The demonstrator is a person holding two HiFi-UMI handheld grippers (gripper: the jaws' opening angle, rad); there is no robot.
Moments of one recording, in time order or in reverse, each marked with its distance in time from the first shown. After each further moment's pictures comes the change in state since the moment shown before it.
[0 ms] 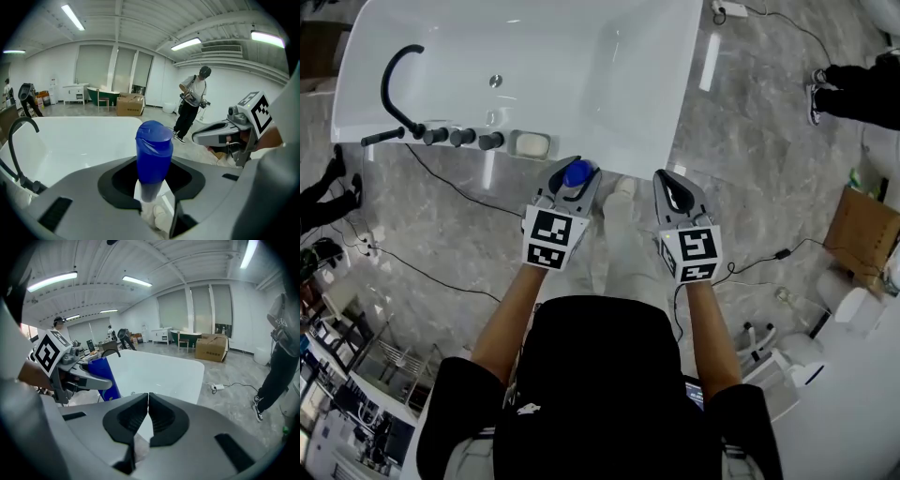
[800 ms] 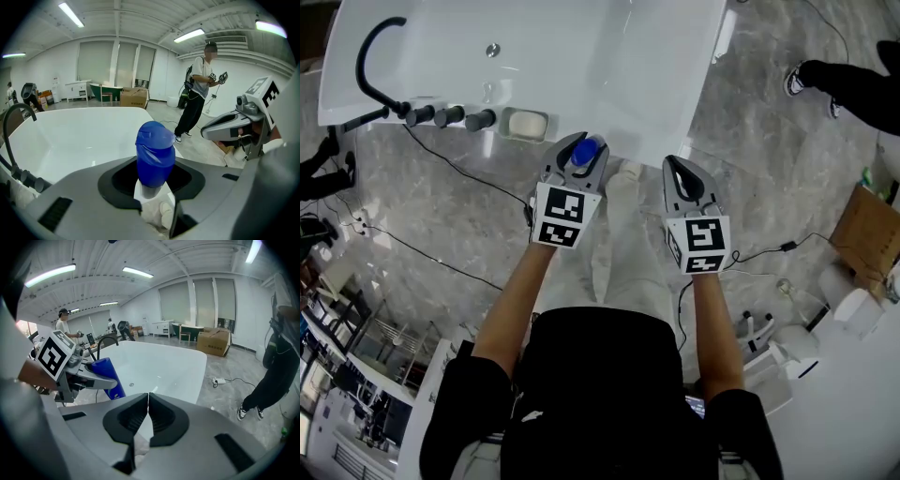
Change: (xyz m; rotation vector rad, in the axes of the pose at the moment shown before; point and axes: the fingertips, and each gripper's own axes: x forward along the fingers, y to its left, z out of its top) left arm 0.084 0.024 -0.073 -0.003 0.064 0.054; right arm 0.063 -0.024 -0.072 -0.016 0.089 0.007
